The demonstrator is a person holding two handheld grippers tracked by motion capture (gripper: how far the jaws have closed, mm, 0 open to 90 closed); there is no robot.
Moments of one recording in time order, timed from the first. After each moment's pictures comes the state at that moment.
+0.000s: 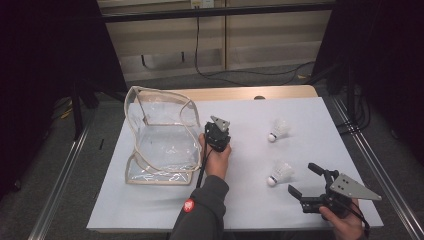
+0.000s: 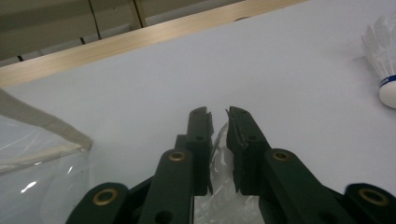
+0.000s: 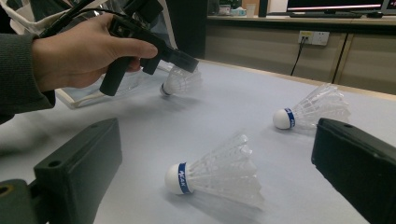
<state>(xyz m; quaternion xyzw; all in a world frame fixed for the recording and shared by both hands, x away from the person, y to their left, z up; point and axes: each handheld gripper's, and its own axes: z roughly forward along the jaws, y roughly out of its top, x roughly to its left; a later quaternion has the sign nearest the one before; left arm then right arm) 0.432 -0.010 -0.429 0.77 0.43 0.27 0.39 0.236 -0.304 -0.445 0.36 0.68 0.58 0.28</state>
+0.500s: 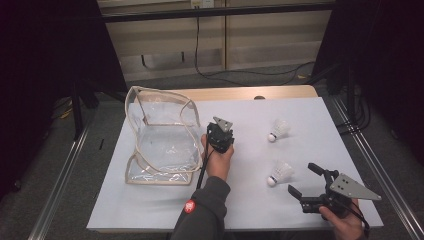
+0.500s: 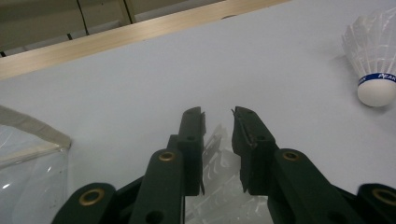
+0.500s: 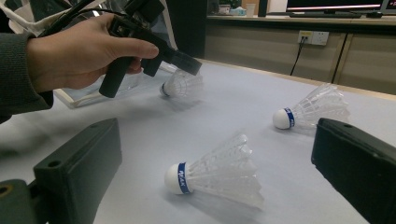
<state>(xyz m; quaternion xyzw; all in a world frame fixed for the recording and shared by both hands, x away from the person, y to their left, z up) 0.430 -0.015 -0.429 0.77 0.43 0.26 0.40 0.236 -0.304 -0.445 0.36 0.68 0.58 0.28</state>
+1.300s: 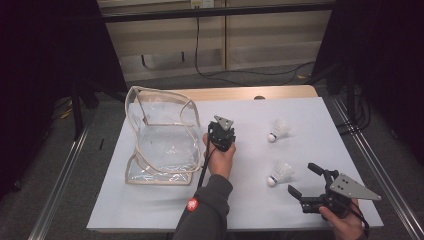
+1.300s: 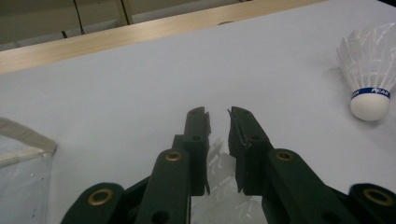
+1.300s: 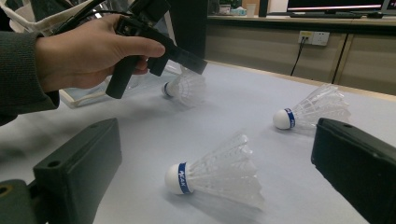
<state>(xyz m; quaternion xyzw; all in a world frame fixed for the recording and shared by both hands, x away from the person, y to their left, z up) 0.434 -0.021 -0.429 0.76 0.44 0.25 0.42 0.236 -0.304 -0.445 0.36 0.68 0.58 0.28</state>
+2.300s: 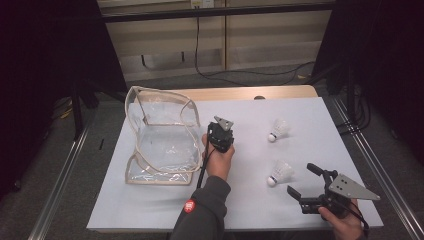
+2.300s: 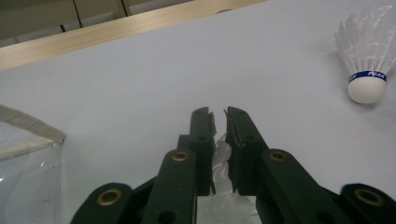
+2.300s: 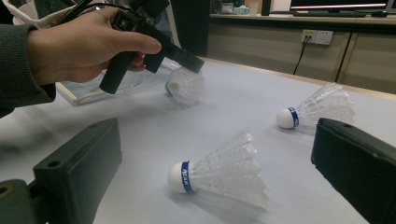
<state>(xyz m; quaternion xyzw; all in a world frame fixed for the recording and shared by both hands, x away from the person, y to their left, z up) 0.429 -0.017 -0.425 0.77 0.43 0.25 0.40 0.236 -0.302 -0.446 0.36 0.68 0.58 0.28</state>
